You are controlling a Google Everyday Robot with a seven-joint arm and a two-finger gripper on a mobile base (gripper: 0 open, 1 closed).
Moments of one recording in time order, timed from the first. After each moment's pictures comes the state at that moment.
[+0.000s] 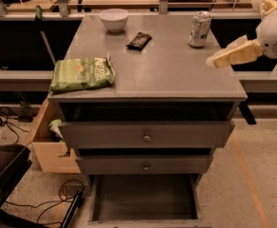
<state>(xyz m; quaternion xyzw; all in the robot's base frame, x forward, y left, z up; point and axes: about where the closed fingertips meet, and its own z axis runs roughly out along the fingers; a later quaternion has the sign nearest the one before) 0.587 -0.217 1.014 -0.43 0.70 0.03 0.58</state>
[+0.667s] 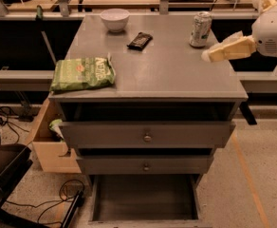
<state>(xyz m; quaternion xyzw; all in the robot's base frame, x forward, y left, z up) 0.604 -0.217 1.018 -0.39 0.70 0.03 0.60</state>
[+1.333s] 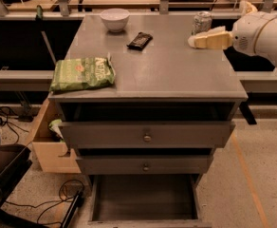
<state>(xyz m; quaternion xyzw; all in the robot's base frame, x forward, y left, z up) 0.683 -0.215 0.998 -0.30 0.68 0.08 0.66</state>
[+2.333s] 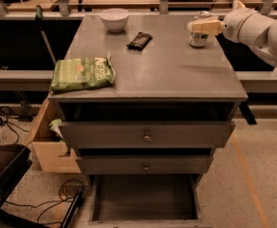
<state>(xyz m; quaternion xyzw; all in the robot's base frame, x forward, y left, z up) 0.813 -0.252 0.971 -0.24 0.68 0.10 0.69</state>
